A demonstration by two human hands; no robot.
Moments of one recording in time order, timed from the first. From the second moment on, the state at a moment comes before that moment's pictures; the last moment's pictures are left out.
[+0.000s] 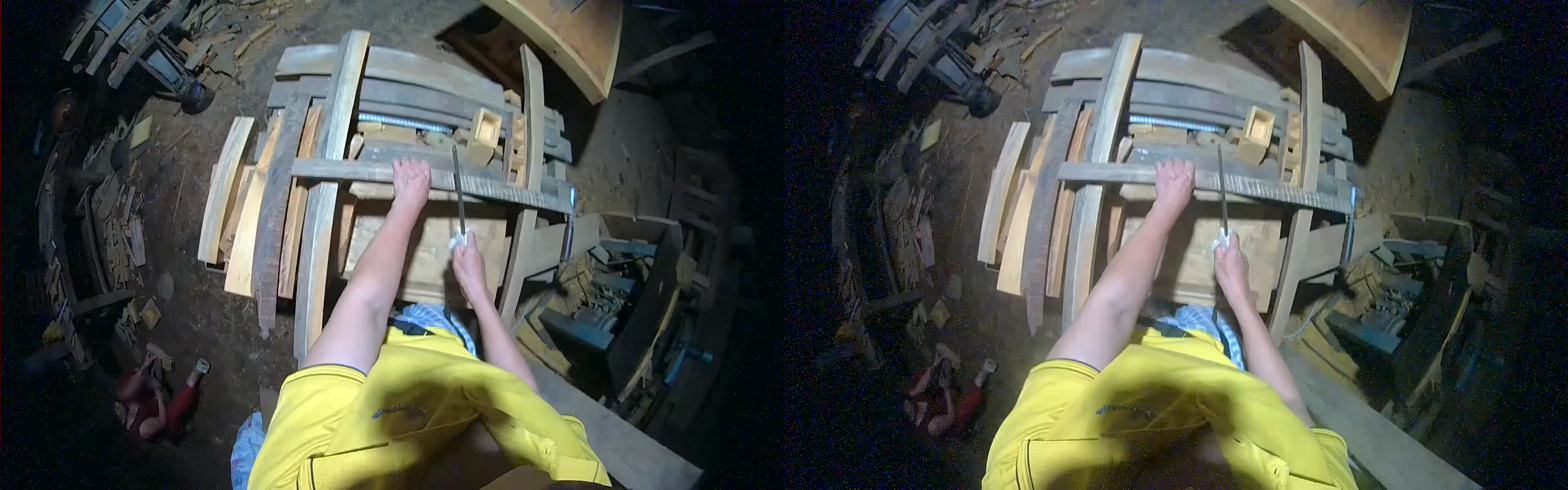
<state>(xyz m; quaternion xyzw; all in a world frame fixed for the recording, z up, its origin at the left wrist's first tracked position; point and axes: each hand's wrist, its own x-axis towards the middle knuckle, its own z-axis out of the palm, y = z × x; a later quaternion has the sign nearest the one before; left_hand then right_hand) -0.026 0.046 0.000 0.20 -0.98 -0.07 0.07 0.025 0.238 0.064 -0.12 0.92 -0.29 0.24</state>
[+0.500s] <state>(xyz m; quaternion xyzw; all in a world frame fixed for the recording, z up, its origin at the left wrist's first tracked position) -0.027 0.044 0.005 0.19 -0.98 -0.04 0.05 0.036 0.220 0.061 -0.14 0.93 -0.27 0.20</state>
